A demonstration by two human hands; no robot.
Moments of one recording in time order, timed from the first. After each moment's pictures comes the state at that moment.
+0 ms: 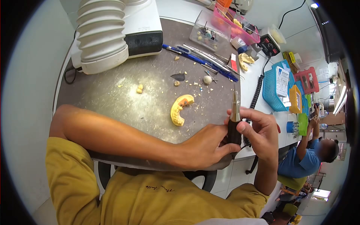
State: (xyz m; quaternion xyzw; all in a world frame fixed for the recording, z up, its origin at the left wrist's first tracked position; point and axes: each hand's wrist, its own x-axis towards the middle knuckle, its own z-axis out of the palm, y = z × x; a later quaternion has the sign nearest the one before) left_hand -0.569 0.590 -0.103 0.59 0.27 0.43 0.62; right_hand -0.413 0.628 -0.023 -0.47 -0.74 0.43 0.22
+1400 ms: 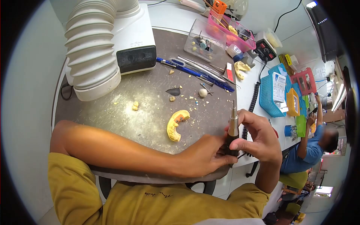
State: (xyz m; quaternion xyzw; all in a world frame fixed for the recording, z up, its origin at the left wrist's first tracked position) left_hand -0.569 0.599 -0.107 0.55 0.19 0.41 0.70; right_hand -0.410 0.658 -0.014 -0.38 -0.80 0.46 0.11
